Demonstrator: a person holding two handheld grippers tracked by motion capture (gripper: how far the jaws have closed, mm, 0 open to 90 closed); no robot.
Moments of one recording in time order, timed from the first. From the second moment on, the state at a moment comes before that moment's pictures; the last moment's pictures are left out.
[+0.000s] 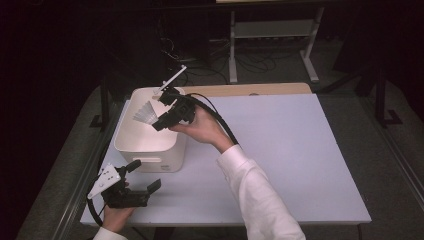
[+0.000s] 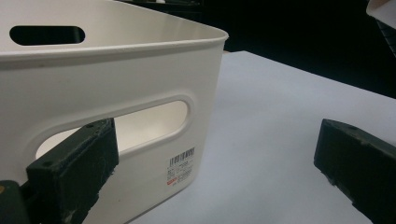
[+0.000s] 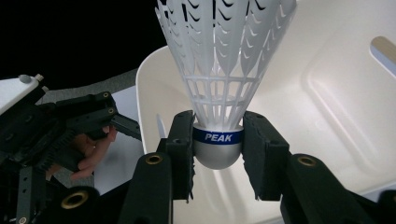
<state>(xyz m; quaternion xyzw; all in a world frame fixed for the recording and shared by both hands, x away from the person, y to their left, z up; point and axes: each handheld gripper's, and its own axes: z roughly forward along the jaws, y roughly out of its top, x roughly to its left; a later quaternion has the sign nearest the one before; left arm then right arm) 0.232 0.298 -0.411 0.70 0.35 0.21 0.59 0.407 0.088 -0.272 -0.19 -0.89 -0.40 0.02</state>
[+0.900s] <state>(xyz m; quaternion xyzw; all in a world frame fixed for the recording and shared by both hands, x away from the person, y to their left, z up) 0.232 0.297 -0.411 0.70 0.35 0.21 0.58 0.413 0.100 -0.302 -0.20 -0.90 -0.37 0.06</state>
